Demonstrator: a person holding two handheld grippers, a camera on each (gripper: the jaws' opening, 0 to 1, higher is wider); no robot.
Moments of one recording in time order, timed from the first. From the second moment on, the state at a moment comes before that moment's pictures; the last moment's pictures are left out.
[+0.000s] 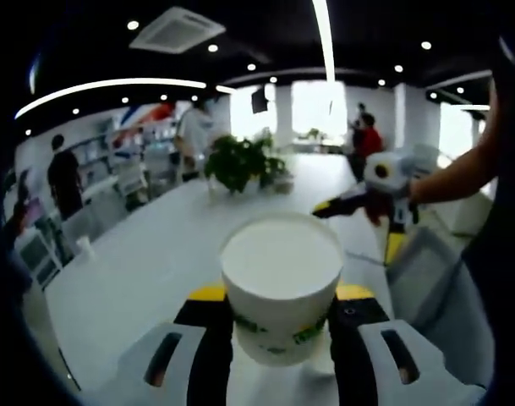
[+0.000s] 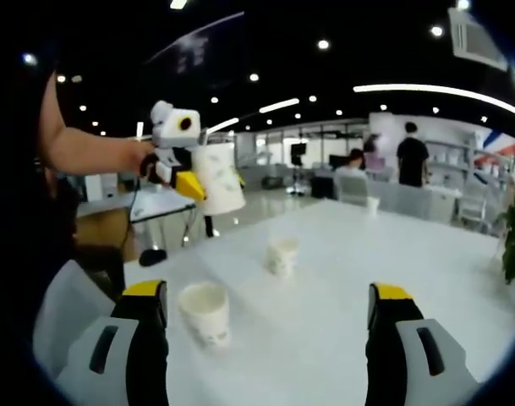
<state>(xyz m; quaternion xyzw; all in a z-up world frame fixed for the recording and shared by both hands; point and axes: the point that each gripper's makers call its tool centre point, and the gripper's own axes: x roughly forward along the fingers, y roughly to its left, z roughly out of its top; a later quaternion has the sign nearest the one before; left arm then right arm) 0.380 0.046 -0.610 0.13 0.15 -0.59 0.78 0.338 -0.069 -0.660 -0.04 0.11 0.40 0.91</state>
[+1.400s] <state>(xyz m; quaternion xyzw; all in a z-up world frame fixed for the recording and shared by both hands) 0.334 0.035 -0.571 0.00 0.09 -0.63 0.77 0.312 0.008 -0.590 -0.01 0.10 0.53 0.84</state>
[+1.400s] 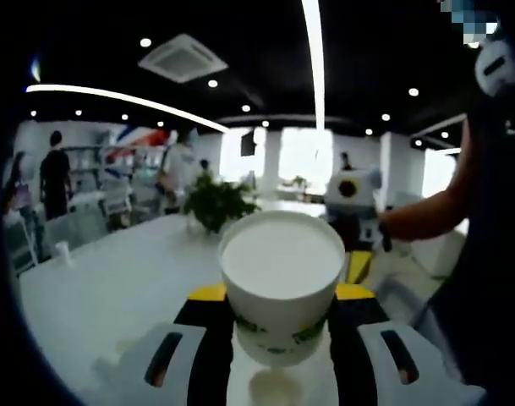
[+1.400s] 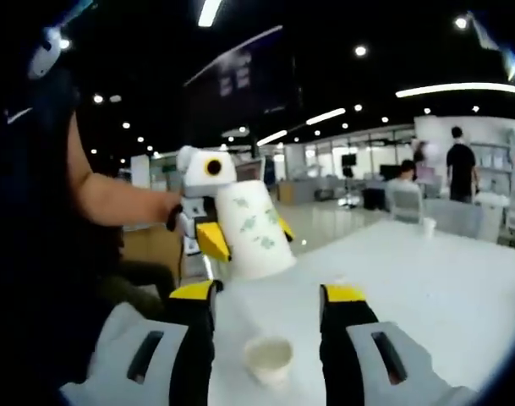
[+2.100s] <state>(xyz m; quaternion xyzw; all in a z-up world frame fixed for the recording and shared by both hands) 0.320 0.048 -0.561 -0.07 0.07 -0.64 0.76 0.298 0.040 -0.560 0.09 0.11 0.60 0.79</state>
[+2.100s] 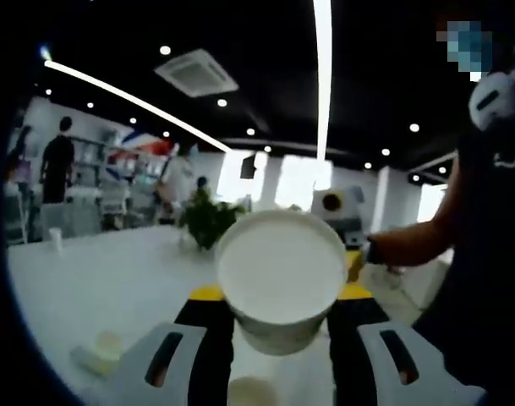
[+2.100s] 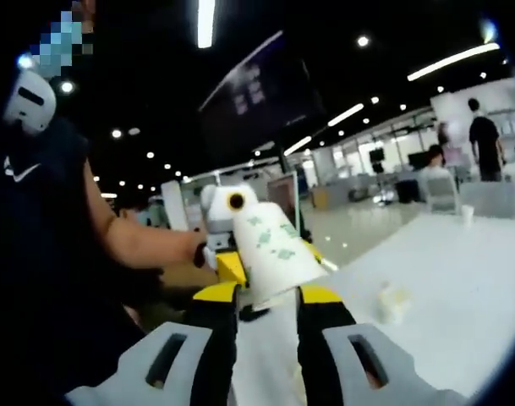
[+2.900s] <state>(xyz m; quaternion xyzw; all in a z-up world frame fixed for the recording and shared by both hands) 0.310 0.046 -0.569 -0.04 0.09 -0.67 0.74 0.282 0.044 -0.536 0.17 0.12 0.65 0.73</state>
